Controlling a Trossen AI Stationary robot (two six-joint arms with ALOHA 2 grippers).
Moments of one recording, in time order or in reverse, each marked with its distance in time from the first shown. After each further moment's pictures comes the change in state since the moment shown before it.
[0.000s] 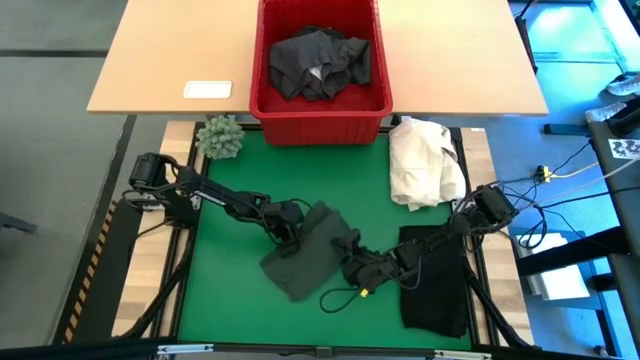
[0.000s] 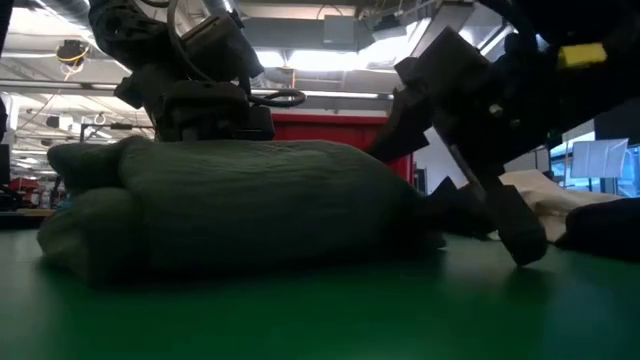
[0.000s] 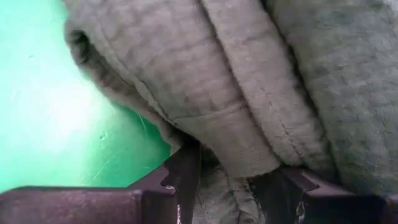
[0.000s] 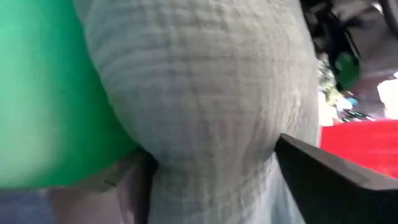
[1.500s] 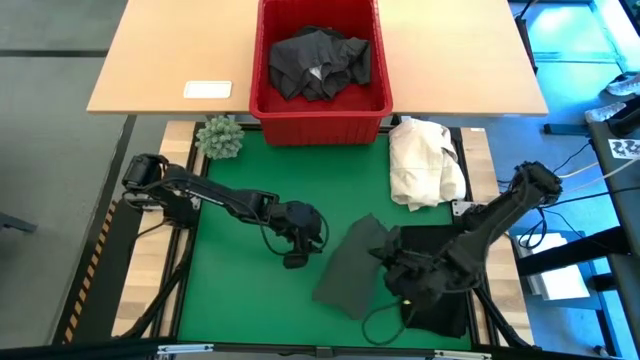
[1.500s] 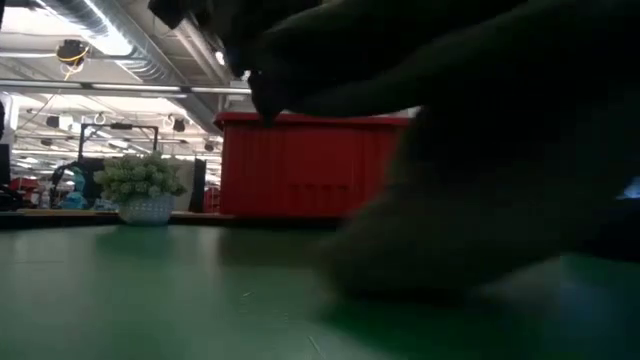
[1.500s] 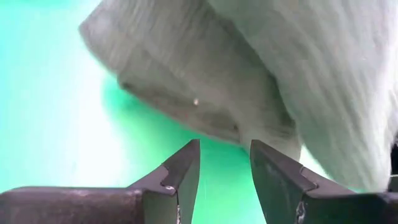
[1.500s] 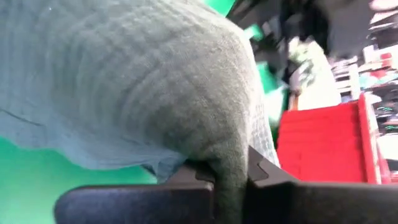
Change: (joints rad) left arm -0.086 -0.053 0.326 -0.170 -0.005 0.296; right arm 0.247 -0.452 0.284 -1.034 0.042 0.379
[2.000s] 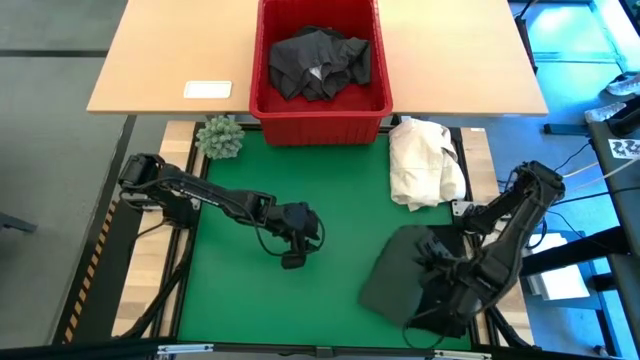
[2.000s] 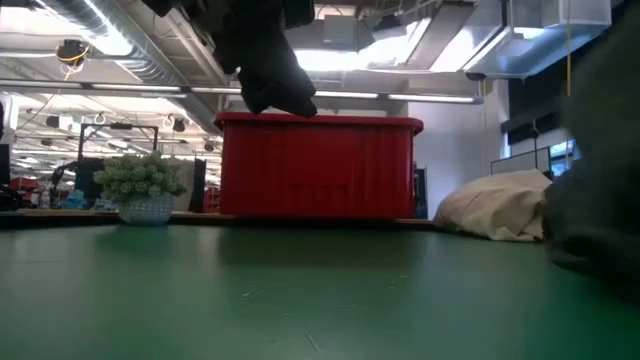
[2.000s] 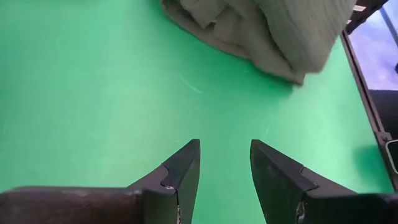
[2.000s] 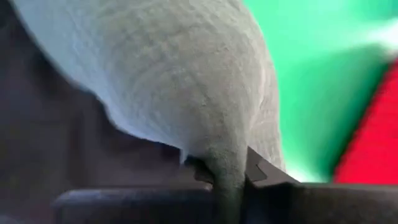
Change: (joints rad) left arm -0.025 -0.028 0.007 -0.073 -0.098 -0.001; right arm 0.190 -0.014 0.159 -0.694 -0.357 0.438
